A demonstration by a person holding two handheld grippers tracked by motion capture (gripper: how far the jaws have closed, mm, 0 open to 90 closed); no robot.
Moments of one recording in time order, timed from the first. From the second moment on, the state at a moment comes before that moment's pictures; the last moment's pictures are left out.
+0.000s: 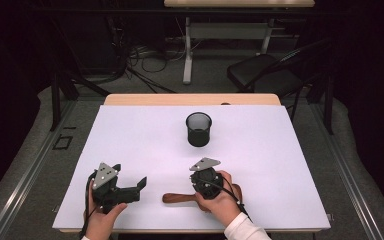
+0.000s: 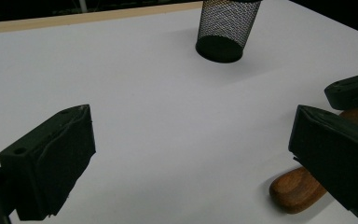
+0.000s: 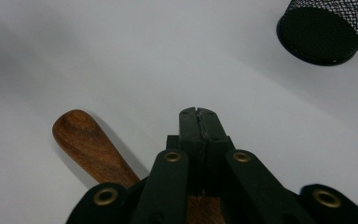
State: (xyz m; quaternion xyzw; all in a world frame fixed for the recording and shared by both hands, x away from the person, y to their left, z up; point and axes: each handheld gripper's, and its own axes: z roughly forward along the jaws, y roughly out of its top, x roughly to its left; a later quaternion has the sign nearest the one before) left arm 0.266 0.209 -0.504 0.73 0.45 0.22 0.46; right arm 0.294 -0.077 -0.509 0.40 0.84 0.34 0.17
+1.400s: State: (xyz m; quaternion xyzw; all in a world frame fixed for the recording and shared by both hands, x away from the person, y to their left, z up) left arm 0.272 0.214 -0.513 0.73 0.48 0.21 0.43; right arm 0.294 -0.025 -0.534 0.34 0.90 0.23 0.12
